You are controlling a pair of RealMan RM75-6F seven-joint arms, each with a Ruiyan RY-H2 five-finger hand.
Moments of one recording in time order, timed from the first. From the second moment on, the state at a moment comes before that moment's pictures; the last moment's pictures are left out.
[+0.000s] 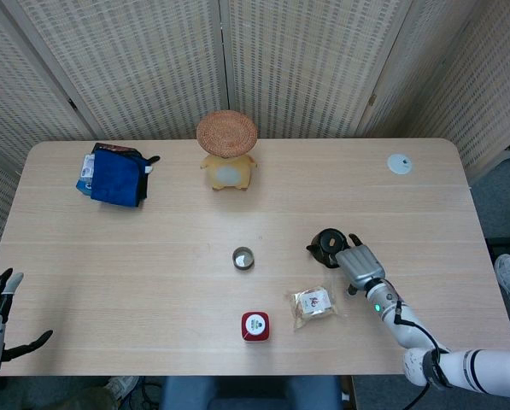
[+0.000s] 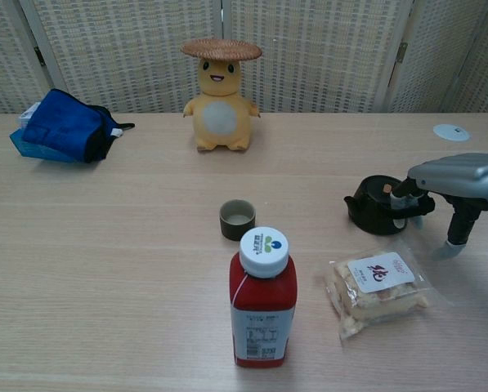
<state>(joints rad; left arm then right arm) 0.03 -1.17 -0.01 -1.58 1.54 1.61 0.01 0.78 -1.33 -0.05 -1.67 -0.80 0.89 -0.56</state>
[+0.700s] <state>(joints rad) 0.03 -1.17 -0.02 -1.59 1.54 1.60 0.03 0.77 -1.35 -0.05 -1.64 -0.78 0.87 -0.55</state>
